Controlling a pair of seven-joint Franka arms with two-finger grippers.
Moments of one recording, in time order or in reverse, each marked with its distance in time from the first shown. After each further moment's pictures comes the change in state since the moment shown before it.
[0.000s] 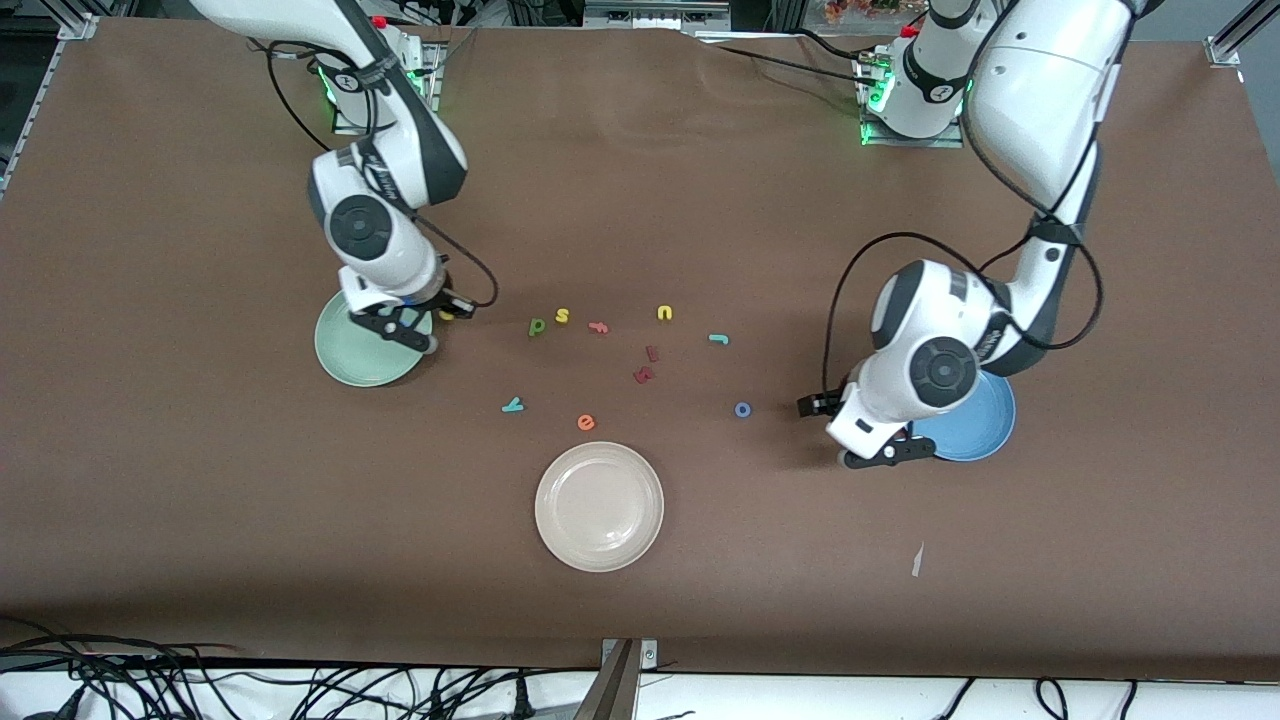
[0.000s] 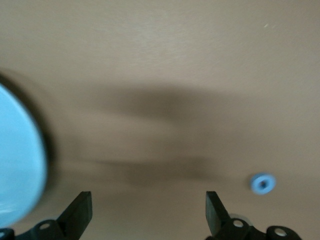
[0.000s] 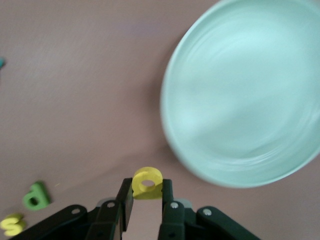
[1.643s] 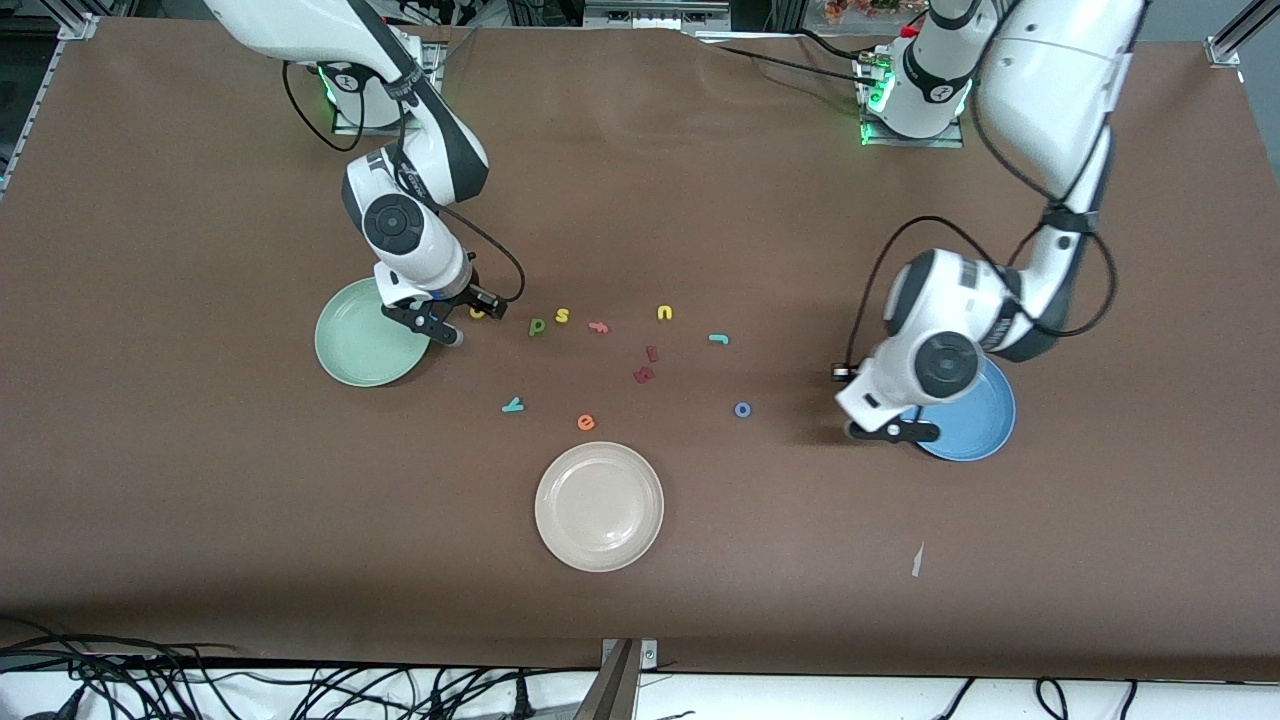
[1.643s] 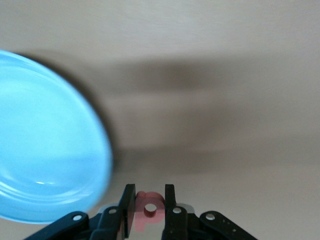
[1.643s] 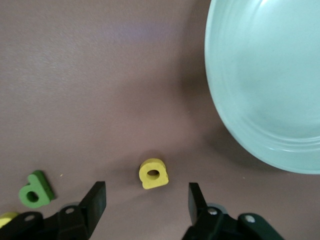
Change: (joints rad) left arm 0.091 -0.101 0.030 -0.146 0.061 -0.116 0.444; right arm 0.000 0.100 0.113 -0.081 0.013 0.218 0.160
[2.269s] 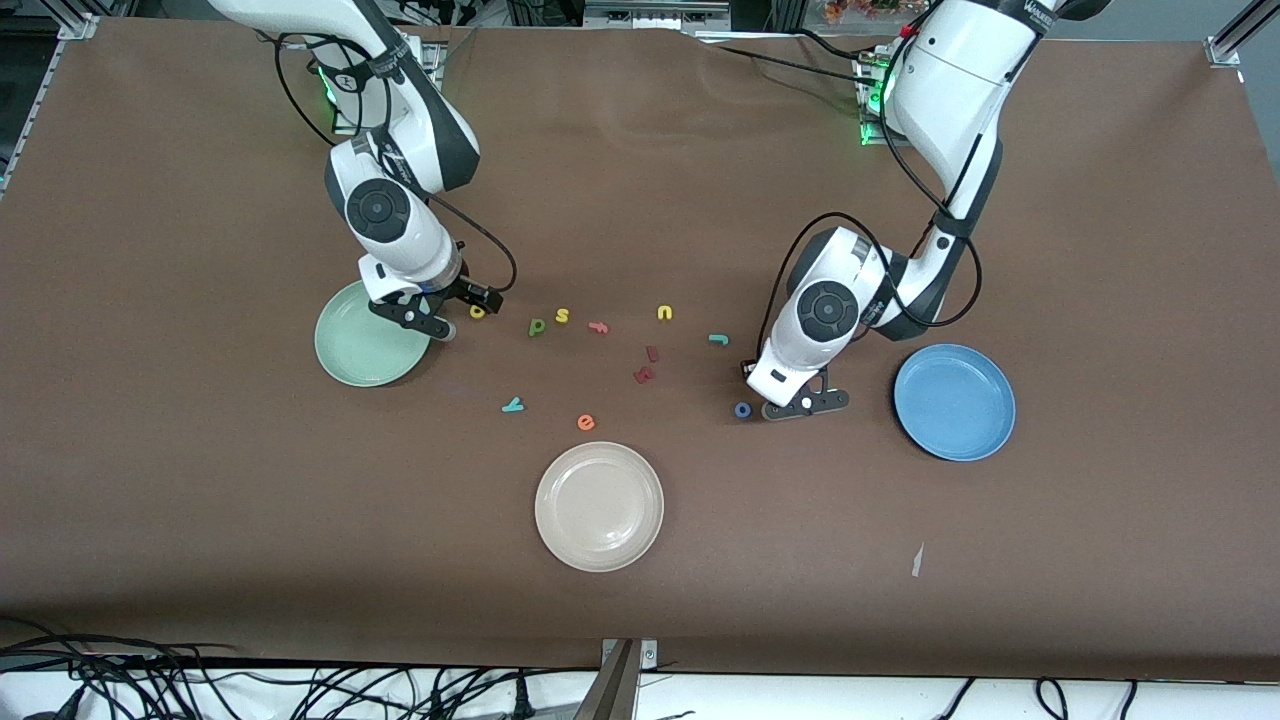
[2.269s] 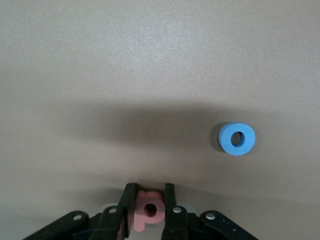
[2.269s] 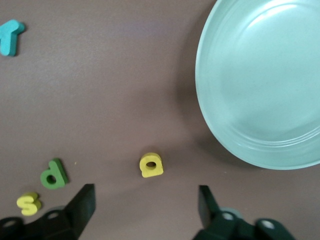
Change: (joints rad) left arm -0.223 0.084 -0.032 -0.094 -0.020 0.375 -0.544; right arm -0.008 -0.081 0.000 0.022 0.000 -0.101 -0.038
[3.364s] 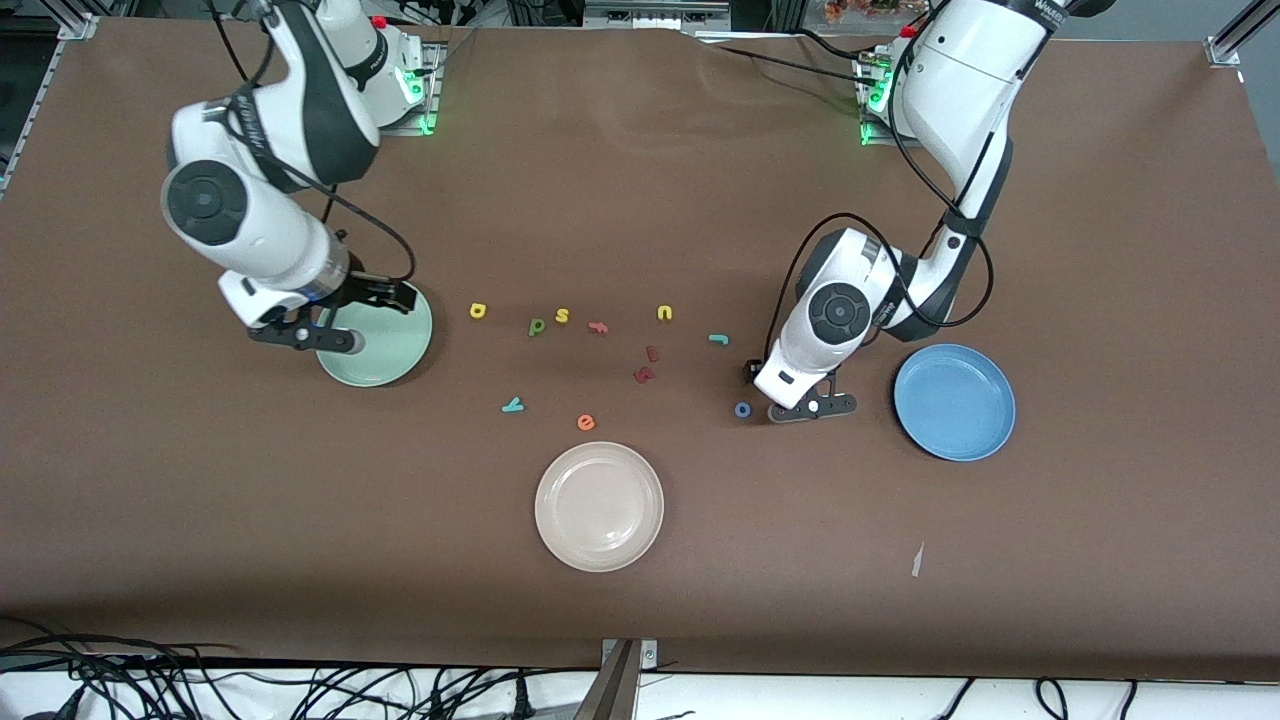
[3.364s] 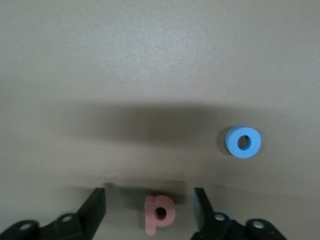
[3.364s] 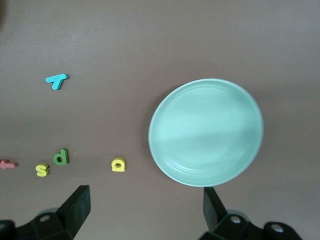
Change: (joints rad) left arm 0.014 -0.009 0.000 -0.006 0.000 0.002 0.061; right arm -0.117 -0.129 -0.033 0.220 0.016 -0.370 -0.423
